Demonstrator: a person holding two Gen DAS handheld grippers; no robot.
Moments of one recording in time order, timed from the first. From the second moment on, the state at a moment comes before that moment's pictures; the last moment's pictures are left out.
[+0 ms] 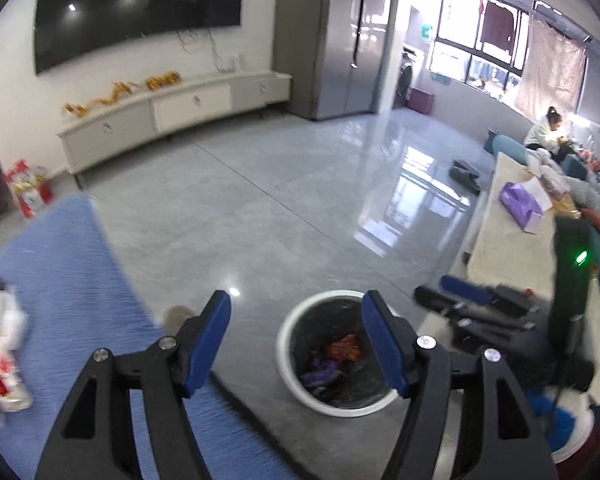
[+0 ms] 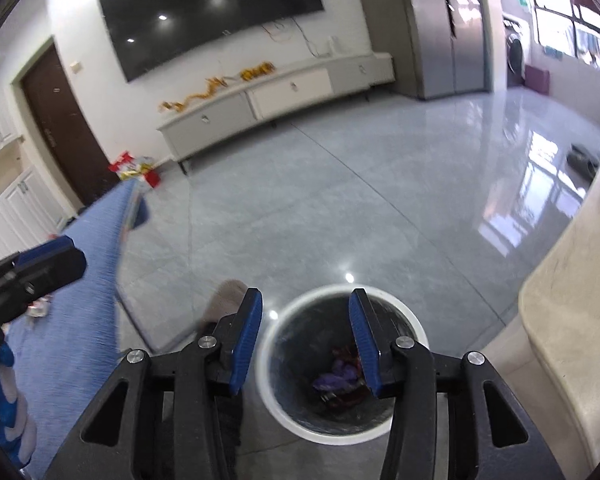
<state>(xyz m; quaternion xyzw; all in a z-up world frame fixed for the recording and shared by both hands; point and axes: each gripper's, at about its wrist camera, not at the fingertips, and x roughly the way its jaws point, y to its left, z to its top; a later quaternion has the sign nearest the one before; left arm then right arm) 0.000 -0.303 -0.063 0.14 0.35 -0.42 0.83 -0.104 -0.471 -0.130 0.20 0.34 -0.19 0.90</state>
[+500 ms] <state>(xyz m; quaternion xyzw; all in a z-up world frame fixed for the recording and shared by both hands) 0.001 -0.141 -0.023 0.11 0.30 -0.27 0.91 -0.053 -0.339 -0.043 0.10 0.29 -0.04 0.95</state>
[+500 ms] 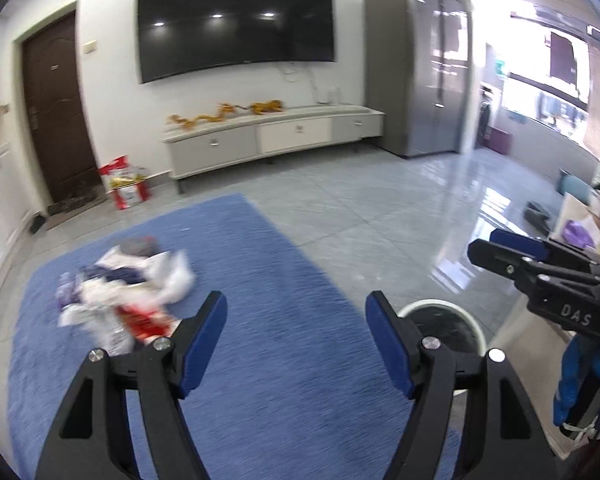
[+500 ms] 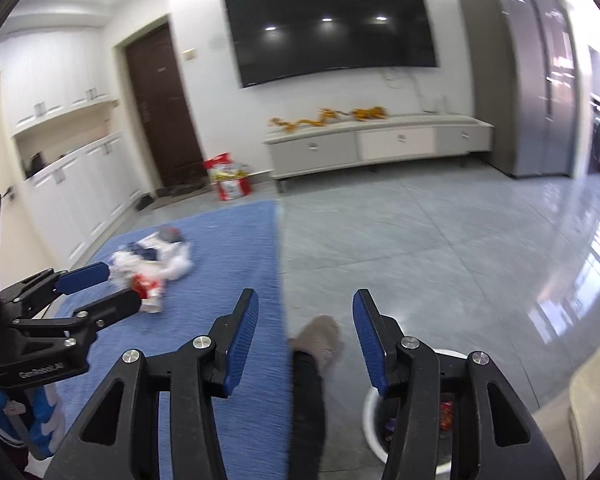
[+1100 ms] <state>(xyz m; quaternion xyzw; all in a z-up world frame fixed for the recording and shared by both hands) 0.047 0.058 -0.070 -0.01 0.39 -0.15 0.91 0.005 -0.252 -0.047 0.06 0.32 0.05 0.94</state>
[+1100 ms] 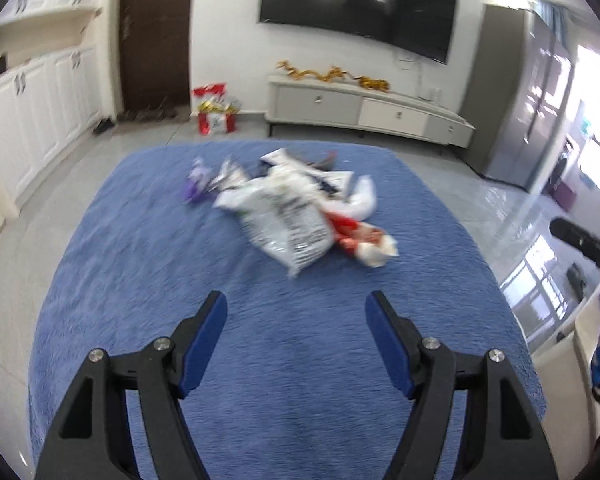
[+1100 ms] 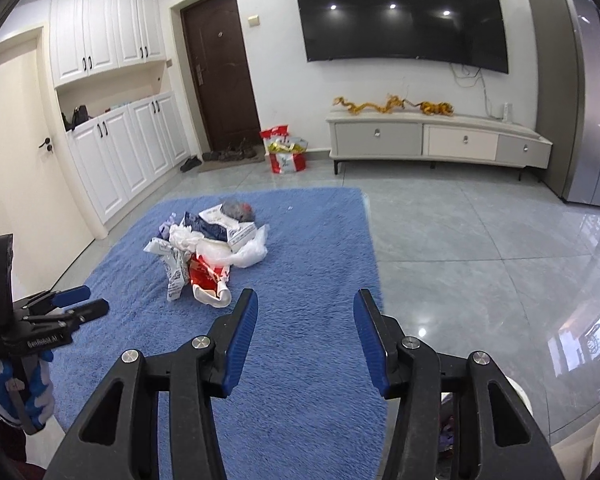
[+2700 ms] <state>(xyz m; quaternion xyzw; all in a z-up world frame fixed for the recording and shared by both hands) 0.149 0.089 -0.099 -0.05 0.40 -0.31 0.86 0.128 -0.141 -0.131 0.02 0.45 0.19 0.87</state>
